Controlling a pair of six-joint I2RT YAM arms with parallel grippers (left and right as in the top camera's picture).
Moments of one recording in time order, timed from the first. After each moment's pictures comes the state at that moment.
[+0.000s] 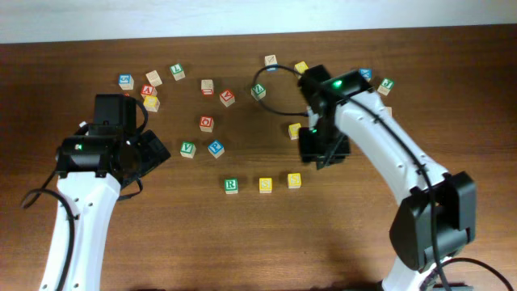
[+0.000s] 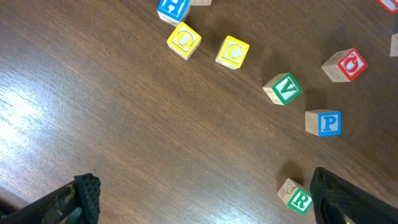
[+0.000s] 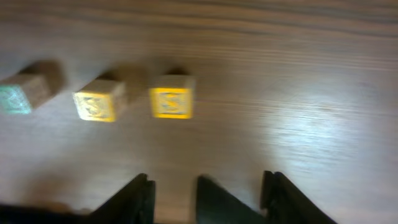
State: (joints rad) left arm -0.02 1.36 1.30 -1.20 -0.17 -0.65; right arm 0.41 1.88 1.62 -1.34 -0.14 0.39
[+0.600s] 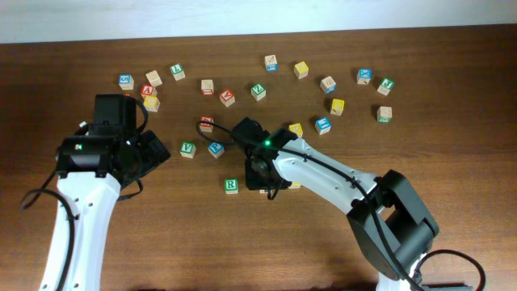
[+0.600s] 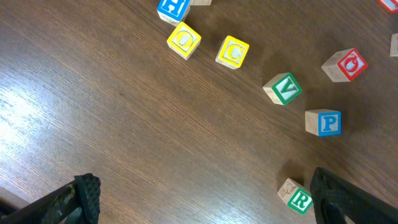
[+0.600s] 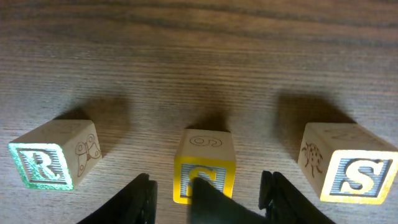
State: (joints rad) left arm -0.02 1.36 1.30 -1.20 -0.17 -0.65; right arm 0.72 1.96 1.39 -0.88 -0.01 0.72
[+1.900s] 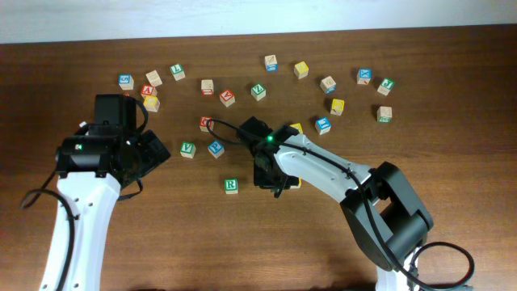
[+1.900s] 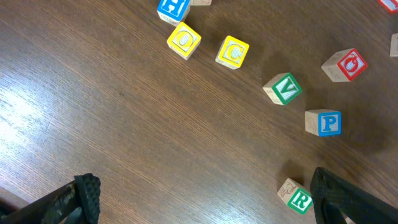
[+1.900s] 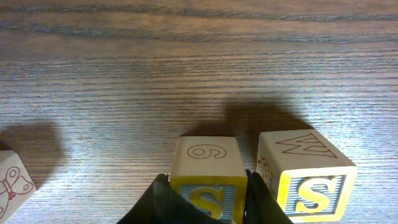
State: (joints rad) left arm -0.02 1.36 1.30 -1.20 -0.17 -0.65; right arm 0.68 2.01 1.39 -0.92 0.04 0.73
